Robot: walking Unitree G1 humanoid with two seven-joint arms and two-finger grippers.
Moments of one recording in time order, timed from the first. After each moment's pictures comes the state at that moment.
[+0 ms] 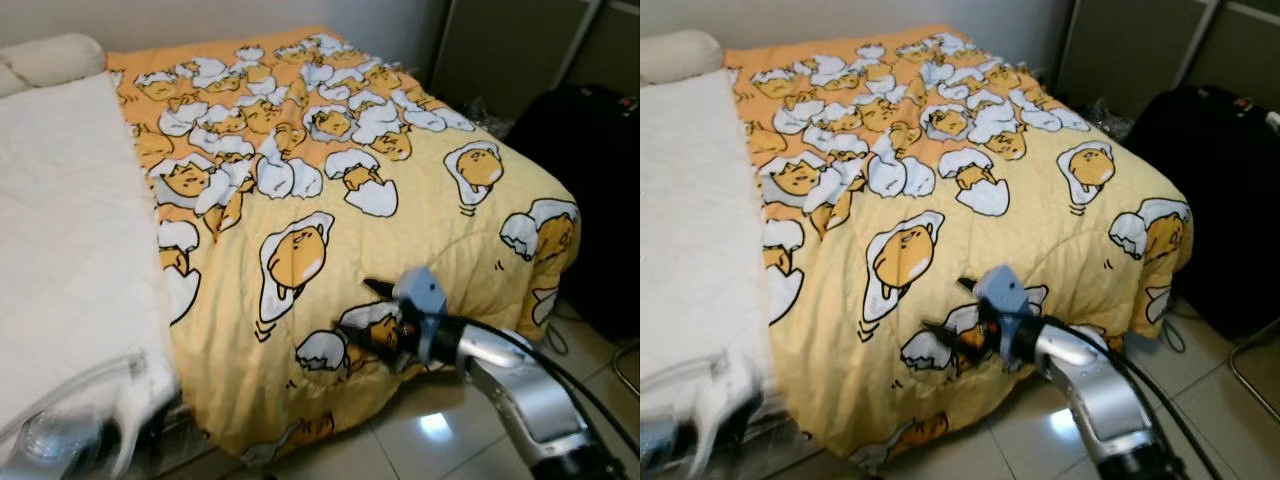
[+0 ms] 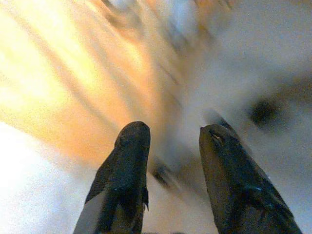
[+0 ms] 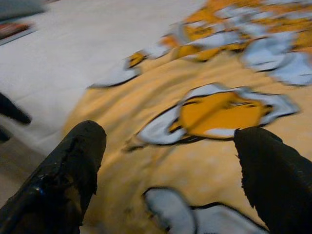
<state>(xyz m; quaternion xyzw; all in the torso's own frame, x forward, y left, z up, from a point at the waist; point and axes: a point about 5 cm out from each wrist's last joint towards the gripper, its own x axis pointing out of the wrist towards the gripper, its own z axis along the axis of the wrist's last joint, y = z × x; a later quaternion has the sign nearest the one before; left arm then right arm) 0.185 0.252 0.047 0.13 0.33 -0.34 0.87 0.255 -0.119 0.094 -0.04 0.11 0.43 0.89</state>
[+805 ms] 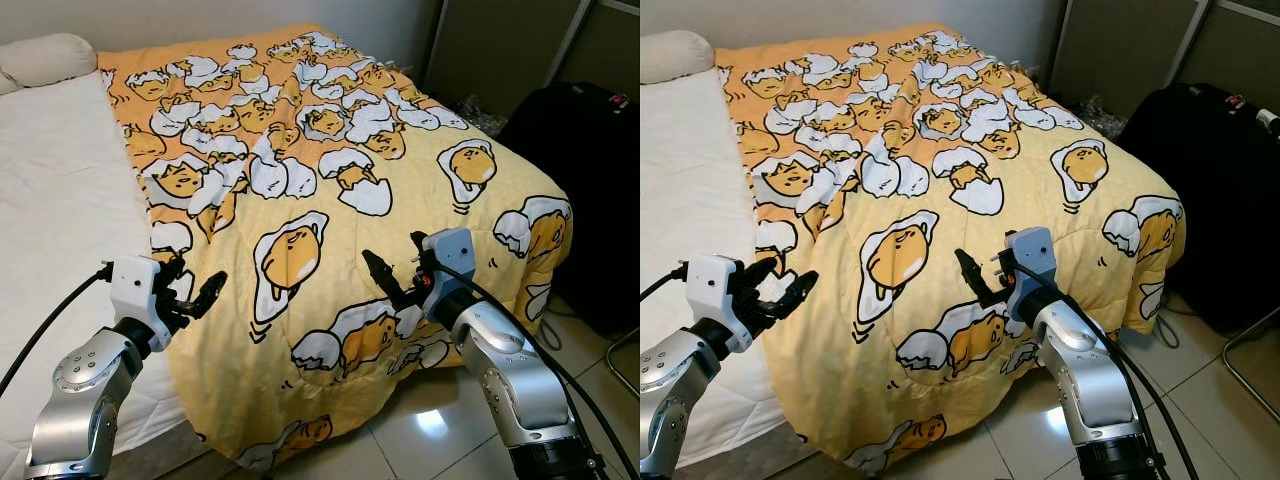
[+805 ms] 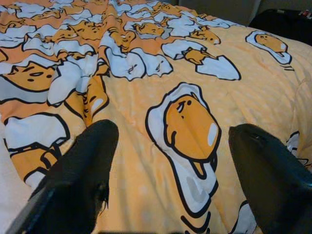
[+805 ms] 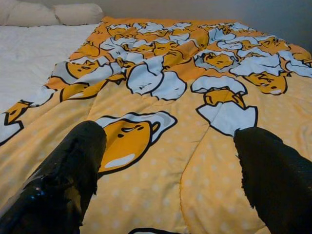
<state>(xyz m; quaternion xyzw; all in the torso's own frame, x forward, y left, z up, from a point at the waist) 0.249 0.228 0.102 0.01 0.09 -0.16 0.98 0.278 -0.132 0.115 -0.01 0.06 0.22 0.97</state>
